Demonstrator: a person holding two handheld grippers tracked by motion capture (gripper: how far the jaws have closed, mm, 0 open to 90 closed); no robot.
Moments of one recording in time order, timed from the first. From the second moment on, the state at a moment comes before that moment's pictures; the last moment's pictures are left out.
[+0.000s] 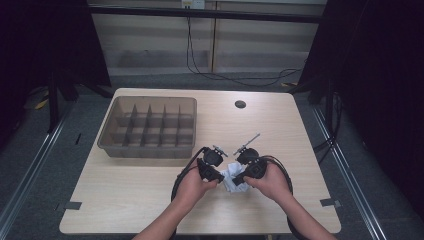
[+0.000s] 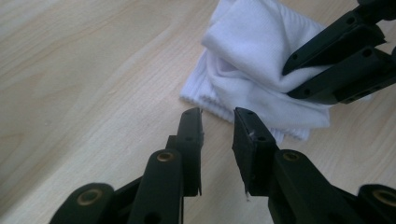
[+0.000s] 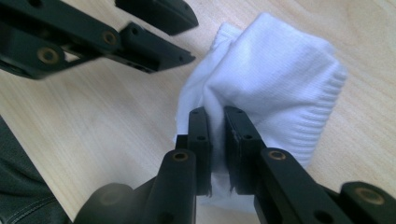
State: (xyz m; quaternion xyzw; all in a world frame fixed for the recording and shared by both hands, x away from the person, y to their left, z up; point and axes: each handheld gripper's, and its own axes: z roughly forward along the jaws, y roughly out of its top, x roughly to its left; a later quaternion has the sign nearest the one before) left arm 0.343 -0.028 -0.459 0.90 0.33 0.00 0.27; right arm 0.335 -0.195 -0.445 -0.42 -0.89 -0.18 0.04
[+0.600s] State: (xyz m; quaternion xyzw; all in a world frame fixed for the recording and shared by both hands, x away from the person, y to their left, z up) left arm 0.342 -0.018 -0.456 0.90 0.33 0.00 0.27; right arm 0.333 -0.192 -0.442 -0.43 -0.88 -0.17 0.04
